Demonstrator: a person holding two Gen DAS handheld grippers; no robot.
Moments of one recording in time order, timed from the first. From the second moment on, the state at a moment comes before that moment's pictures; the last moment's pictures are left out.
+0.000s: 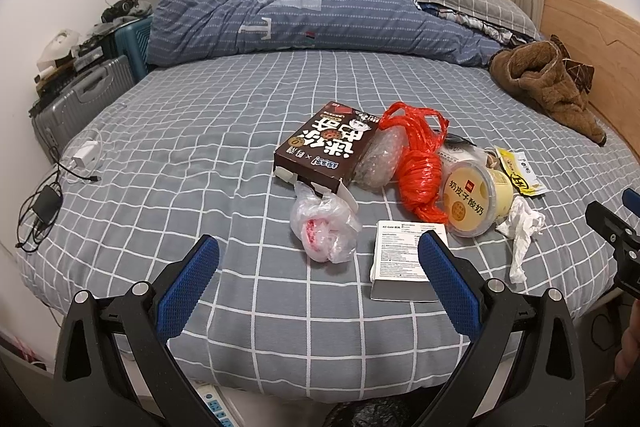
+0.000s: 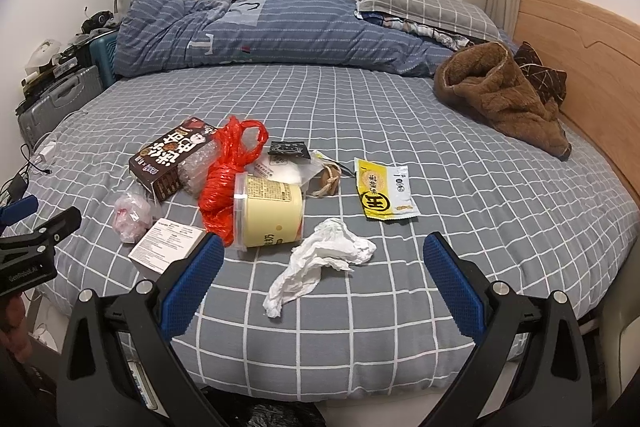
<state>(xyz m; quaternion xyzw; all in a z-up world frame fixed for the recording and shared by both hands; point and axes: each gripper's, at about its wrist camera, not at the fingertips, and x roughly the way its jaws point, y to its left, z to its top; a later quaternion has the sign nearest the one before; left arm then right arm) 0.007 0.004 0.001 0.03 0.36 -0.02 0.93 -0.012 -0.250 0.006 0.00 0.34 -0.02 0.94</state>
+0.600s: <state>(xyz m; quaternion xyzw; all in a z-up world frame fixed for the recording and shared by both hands) 0.067 0.015 -0.040 0.03 0.40 0.00 0.91 0.050 -0.219 -0.038 0.01 0.39 0.00 0.92</state>
